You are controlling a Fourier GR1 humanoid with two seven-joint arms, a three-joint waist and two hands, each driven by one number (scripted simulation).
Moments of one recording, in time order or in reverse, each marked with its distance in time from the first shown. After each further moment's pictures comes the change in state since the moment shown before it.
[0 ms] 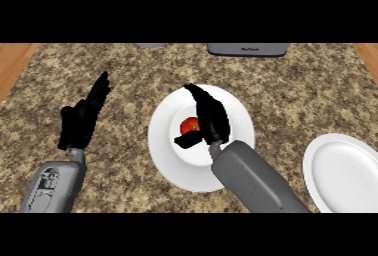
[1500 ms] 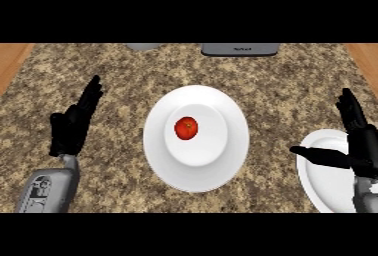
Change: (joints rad) left arm 0.050 -0.003 0.031 -0.055 -0.015 -0.007 0.010; right arm 0.602 -0.387 -0.588 -0.524 -0.496 0.266 -0.448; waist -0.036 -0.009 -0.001
